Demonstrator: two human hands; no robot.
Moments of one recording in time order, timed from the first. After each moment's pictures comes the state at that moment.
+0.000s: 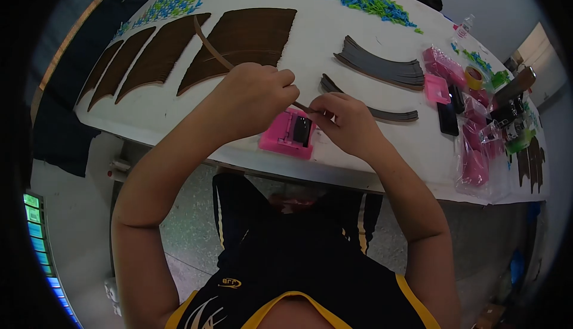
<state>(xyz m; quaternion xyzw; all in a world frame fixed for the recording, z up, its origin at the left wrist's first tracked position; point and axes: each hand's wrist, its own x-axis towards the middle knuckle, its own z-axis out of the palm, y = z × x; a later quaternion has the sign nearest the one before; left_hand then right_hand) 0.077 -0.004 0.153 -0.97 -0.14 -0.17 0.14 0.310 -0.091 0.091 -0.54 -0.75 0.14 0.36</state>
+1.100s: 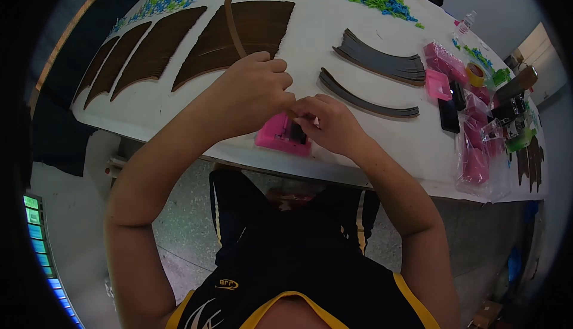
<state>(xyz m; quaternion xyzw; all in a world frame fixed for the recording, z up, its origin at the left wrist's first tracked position) 0.080 -0.002 0.157 -0.98 -0.10 -0.10 0.16 0.297 -0.077 0.056 -0.48 -0.77 0.18 0.37</state>
